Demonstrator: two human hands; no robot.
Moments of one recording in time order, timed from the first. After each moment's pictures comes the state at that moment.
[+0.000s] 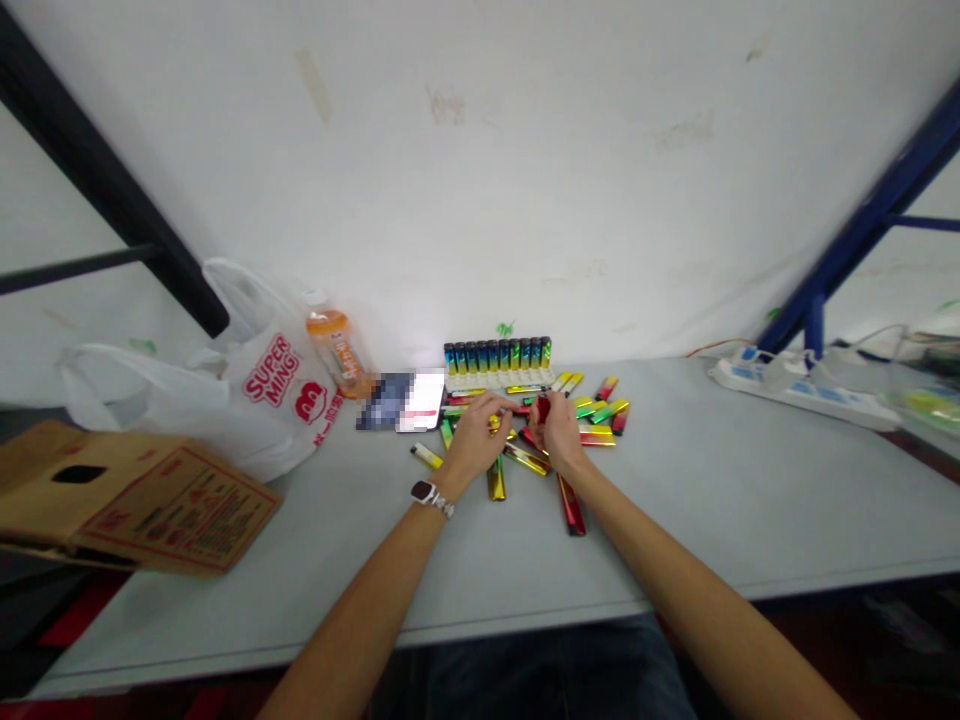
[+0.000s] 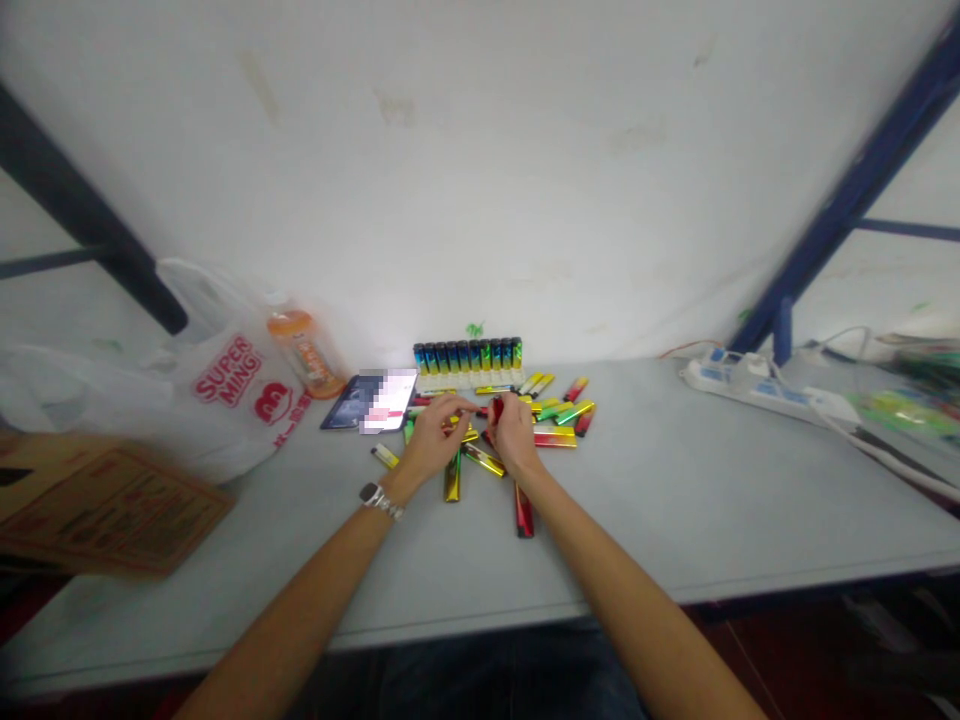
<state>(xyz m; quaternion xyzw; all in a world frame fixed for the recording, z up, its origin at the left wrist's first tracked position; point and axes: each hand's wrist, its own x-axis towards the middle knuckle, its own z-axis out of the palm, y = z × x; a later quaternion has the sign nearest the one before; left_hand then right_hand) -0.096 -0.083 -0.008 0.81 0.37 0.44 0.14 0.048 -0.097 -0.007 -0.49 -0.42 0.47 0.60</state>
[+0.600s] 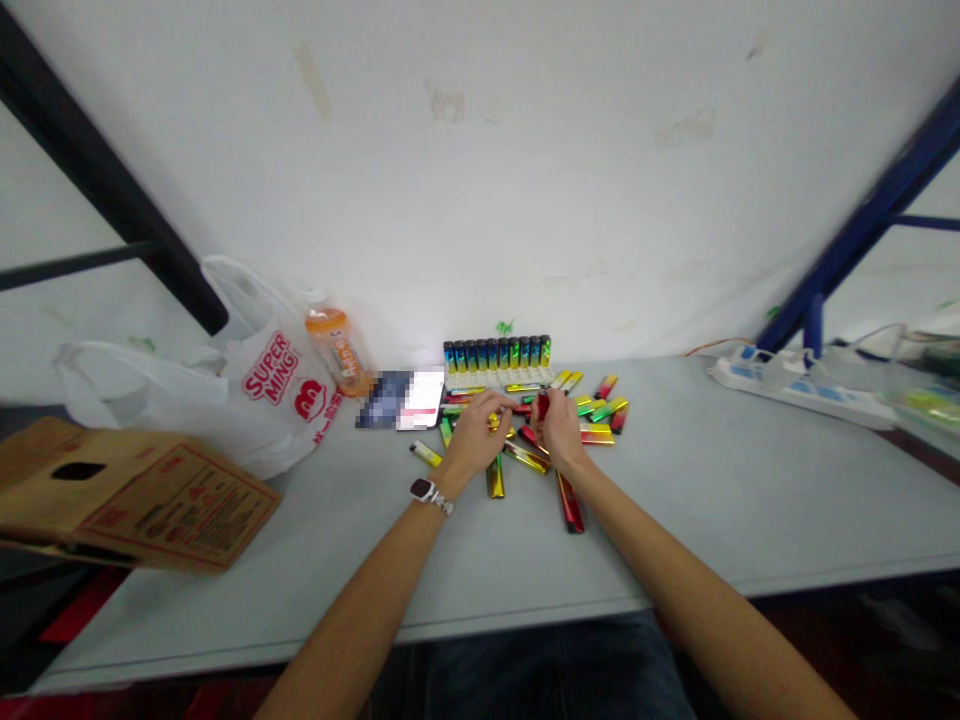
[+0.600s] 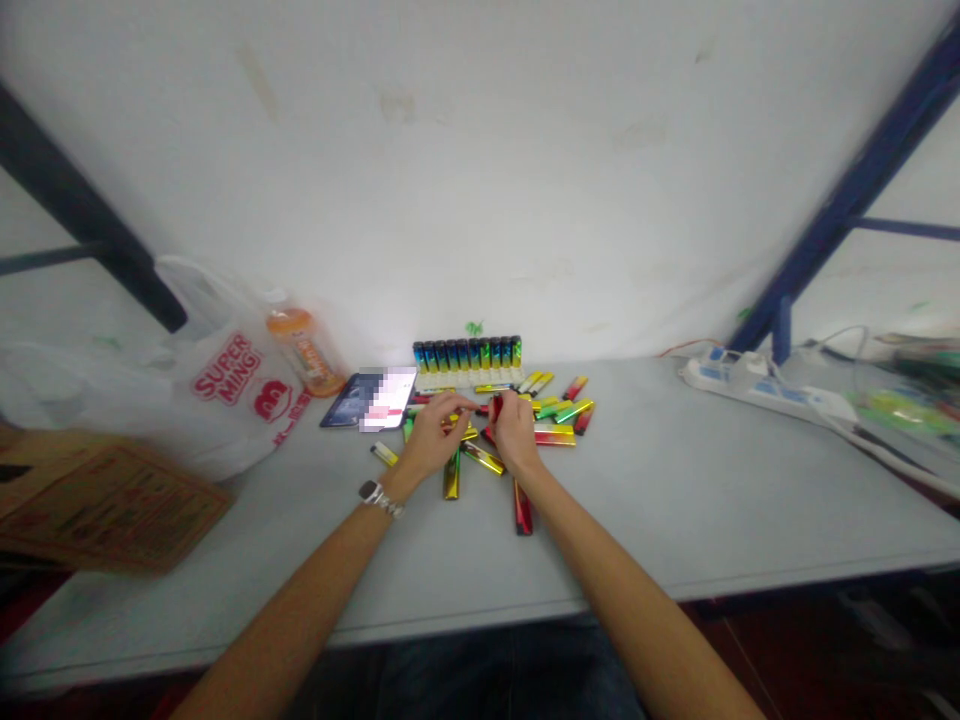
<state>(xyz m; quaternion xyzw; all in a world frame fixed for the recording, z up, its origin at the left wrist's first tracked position) -0.096 -0.084 -0.008 0.81 0.36 0.45 0.13 0.052 -0.095 -0.013 -0.51 -0.47 0.41 0.60</state>
